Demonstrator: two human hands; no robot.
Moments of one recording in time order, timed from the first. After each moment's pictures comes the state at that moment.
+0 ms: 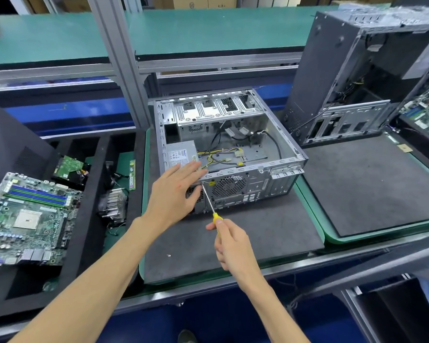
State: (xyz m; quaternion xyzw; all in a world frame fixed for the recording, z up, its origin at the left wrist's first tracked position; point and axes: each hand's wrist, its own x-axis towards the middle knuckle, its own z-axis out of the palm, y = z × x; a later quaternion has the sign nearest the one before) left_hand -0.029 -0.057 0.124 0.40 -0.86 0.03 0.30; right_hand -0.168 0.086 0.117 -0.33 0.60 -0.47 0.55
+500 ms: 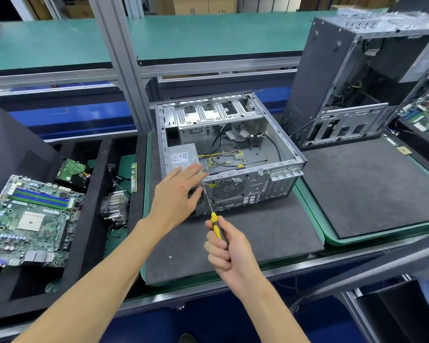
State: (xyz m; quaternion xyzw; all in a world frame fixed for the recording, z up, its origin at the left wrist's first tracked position) left_hand -0.034 -0.051 0.128 0.42 -0.85 0.01 0.31; right_hand -0.164 0.086 0.138 0.00 0.35 -0.53 0.78
